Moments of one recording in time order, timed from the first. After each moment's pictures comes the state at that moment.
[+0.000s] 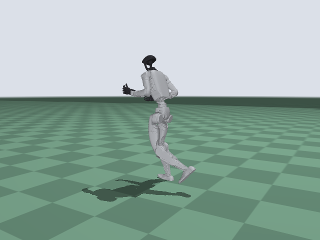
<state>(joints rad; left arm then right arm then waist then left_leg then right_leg) 0.02 0.30 -0.04 -0.47 -0.42 -0.26 0.09 0.27 -0.33 0.11 -0.46 0.66 -0.26 0.04 -0.14 0.03 0.31 0.04 0.04 0.09 0.94 -0.29 0.15 -0.27 -0.16 -0.19 0.40 -0.38 0.02</state>
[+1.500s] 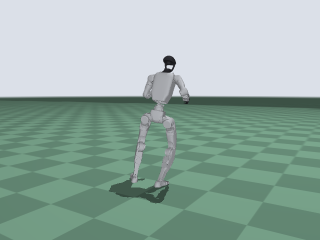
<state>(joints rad) -0.33 0.37 -0.21 -0.43 -0.17 -0.20 0.23 0.48 -0.67 0.10 -0.51 0.62 -0.27 -0.02 -0.14 -0.05 0.24 -0.19 0.22 0.43 0.46 -0.34 0.03 -0.24 -0.24 -0.21 0.87 -0.64 -0.03</state>
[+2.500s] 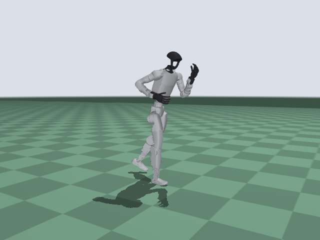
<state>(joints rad) -0.70 0.31 -0.18 -0.56 -0.18 -0.27 0.32 0.57 -0.54 0.00 -0.53 0.71 -0.22 0.06 -0.37 0.01 0.23 0.18 0.07 0.11 0.21 -0.13 -0.01 -0.27 -0.11 -0.36 0.09 -0.27 0.10</state>
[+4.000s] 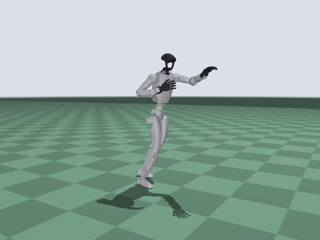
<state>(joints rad) -1.47 0.74 -0.68 0.60 0.52 0.06 0.26 0.21 -0.64 0.09 -0.73 0.39 -0.32 0.08 -0.35 0.17 0.10 0.00 0.06 0.06 0.28 -0.40 -0.03 -0.34 -0.10 -0.20 0.51 -0.30 0.05</state>
